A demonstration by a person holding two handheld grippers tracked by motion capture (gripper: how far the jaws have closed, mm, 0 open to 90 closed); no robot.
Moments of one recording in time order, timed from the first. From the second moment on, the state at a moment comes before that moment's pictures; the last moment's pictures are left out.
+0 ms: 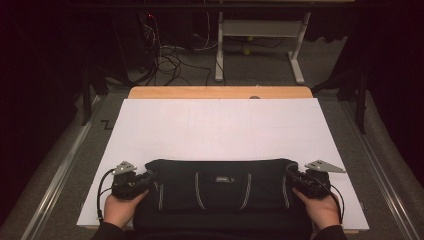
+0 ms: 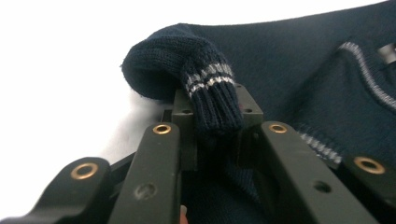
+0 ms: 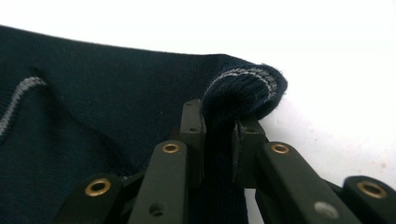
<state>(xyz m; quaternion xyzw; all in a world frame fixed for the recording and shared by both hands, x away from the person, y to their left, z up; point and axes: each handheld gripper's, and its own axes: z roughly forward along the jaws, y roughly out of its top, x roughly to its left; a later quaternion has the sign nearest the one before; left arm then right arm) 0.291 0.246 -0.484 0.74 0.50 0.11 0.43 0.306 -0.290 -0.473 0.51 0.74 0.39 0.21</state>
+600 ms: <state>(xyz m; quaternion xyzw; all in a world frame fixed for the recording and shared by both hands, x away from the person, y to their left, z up) 0.301 0.244 -0.459 0.73 0.48 0.17 0.46 0.313 -0.291 -0.446 0.47 0.72 0.43 0.25</state>
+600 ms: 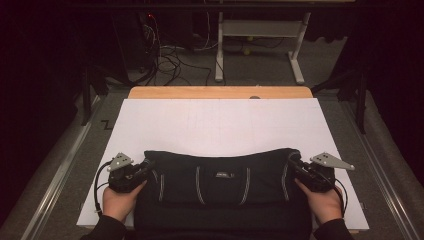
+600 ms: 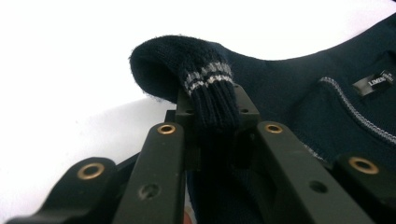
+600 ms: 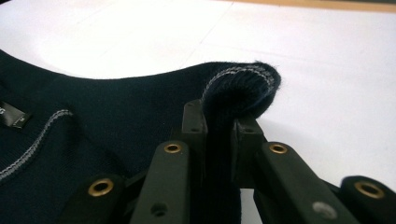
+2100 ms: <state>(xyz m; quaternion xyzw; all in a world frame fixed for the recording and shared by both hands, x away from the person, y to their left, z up) 0.398 0.246 -0.418 0.68 0.51 0.22 0.47 0.407 -0.269 -0.390 0.45 0.69 0.44 0.35</state>
